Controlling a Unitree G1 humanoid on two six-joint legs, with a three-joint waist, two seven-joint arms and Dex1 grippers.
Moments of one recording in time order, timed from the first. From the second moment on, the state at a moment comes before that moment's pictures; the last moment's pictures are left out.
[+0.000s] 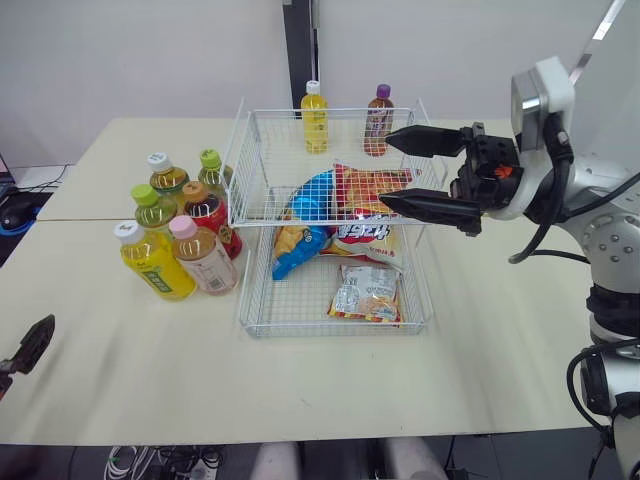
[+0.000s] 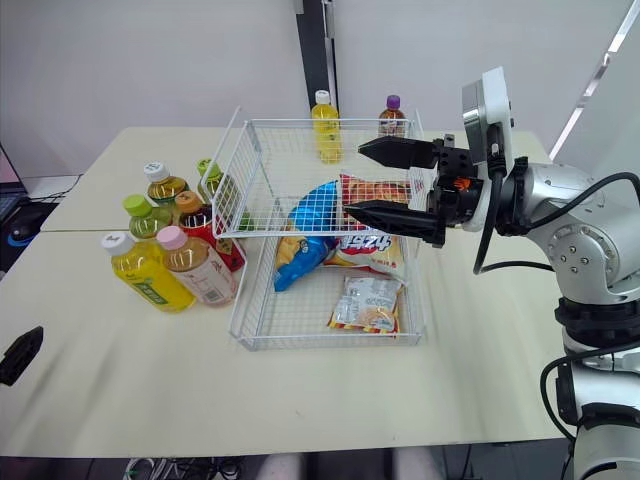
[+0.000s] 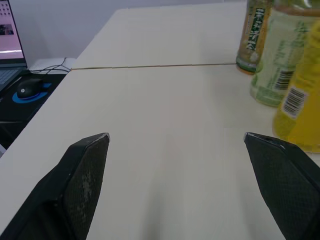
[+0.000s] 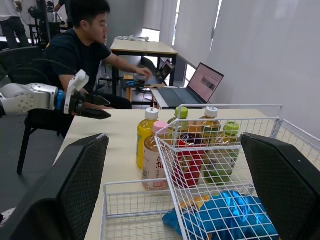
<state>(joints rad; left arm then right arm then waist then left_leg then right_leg) 0.42 0.65 0.92 -0.05 -0.67 0.25 -0.66 -0.86 -0.68 -0.03 -0.22 0.84 0.71 1.00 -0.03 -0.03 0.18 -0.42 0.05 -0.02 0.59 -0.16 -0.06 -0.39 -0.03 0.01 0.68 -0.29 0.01</state>
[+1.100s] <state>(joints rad) -0.03 0.70 0.57 -0.23 -0.67 0.48 -0.38 -0.87 -0.66 -0.04 -0.27 0.77 0.73 1.00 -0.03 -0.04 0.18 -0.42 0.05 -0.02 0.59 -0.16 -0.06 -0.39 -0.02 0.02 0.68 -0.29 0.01</state>
